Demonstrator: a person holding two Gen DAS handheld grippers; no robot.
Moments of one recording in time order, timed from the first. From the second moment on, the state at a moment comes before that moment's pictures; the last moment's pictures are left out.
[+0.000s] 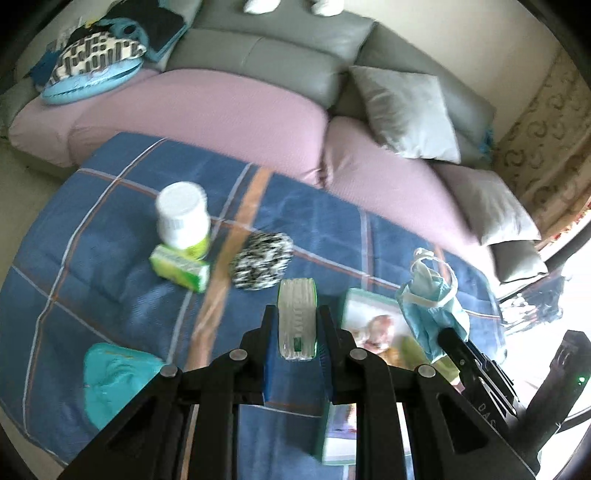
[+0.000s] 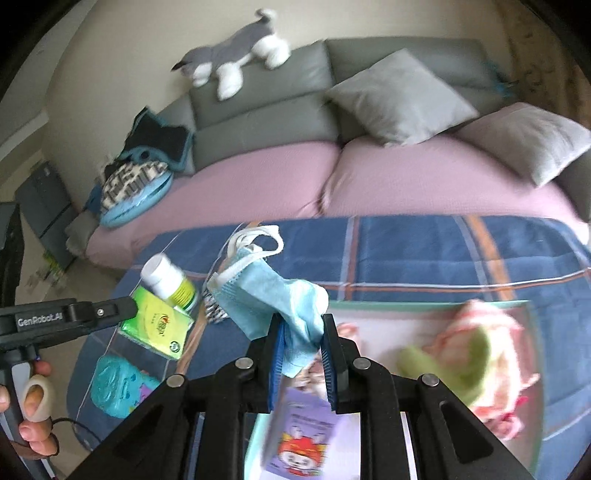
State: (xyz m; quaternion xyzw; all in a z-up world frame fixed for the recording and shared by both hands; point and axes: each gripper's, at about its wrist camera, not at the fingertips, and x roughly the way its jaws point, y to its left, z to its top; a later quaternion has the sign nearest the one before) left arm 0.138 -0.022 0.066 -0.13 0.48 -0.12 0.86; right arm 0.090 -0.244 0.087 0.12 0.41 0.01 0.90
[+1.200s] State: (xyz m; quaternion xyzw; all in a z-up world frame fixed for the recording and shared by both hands) left arm 0.147 -0.152 0.020 -0.13 0.50 -0.28 0.81; right arm 0.072 -0.345 0.067 0.16 0.43 -0.11 0.88
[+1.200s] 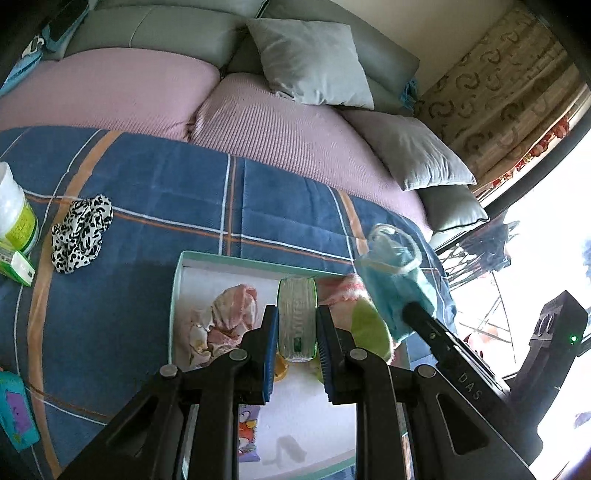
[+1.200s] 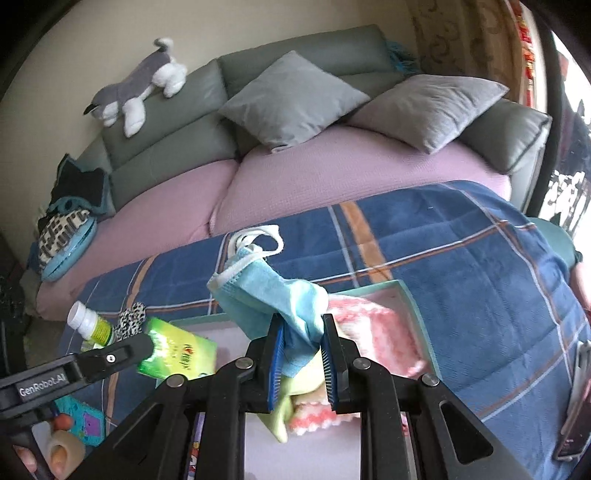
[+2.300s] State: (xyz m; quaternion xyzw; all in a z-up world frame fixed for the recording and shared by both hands) left arm 0.149 -0.142 -0.037 -0.09 0.57 -0.21 0.79; right arm 0.081 -0.315 0.015 0.08 0.58 -0.11 0.80
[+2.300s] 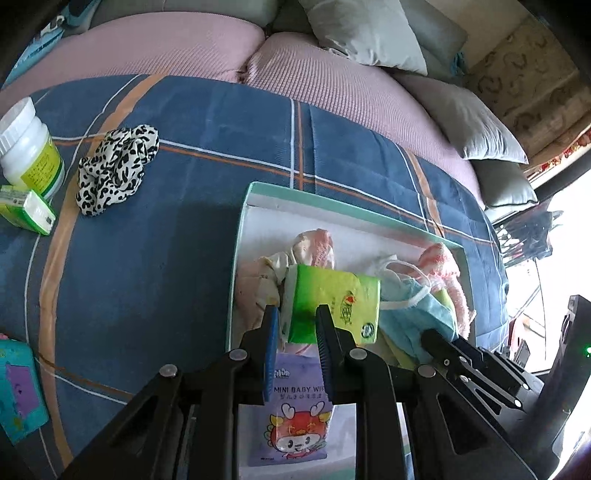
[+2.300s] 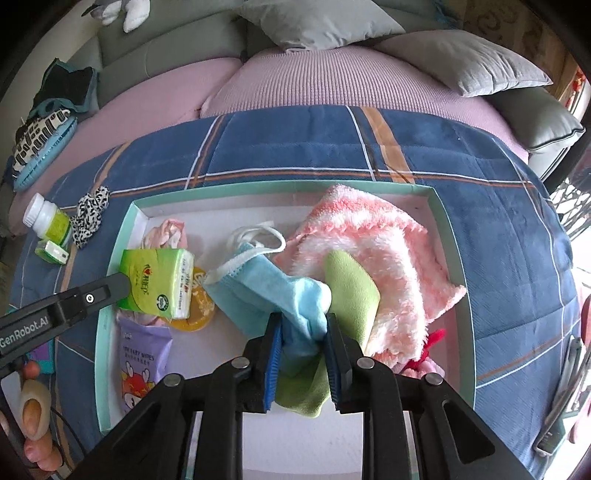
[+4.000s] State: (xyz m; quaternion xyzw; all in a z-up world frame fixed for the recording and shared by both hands) left arm 0.144 -0.114 -0.010 0.02 0.52 -0.09 0.85; right arm 0.075 -0.318 0.046 0.05 0.54 -0.16 0.82
